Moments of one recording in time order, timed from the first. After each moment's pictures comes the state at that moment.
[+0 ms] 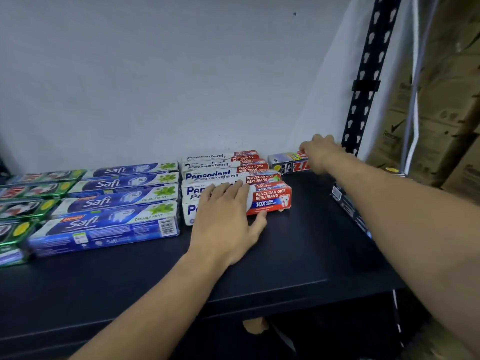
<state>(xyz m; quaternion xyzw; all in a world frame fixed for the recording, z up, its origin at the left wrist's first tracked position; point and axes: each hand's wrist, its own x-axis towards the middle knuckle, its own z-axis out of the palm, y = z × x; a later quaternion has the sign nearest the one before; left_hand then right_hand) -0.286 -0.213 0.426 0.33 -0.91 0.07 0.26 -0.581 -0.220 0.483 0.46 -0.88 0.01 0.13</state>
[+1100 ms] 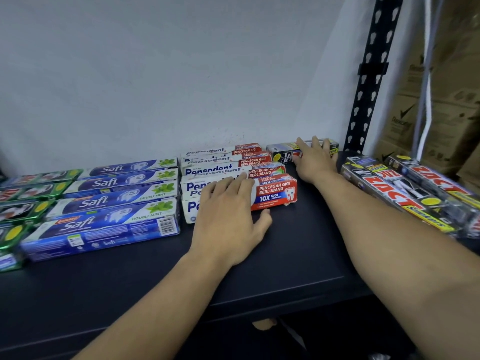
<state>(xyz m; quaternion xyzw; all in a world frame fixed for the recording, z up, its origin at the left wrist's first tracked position) -0.285 -0.211 0.426 0.32 -0.91 0.05 0.27 -0.566 -0.243 0.427 0.39 -0.89 0.22 0.07</state>
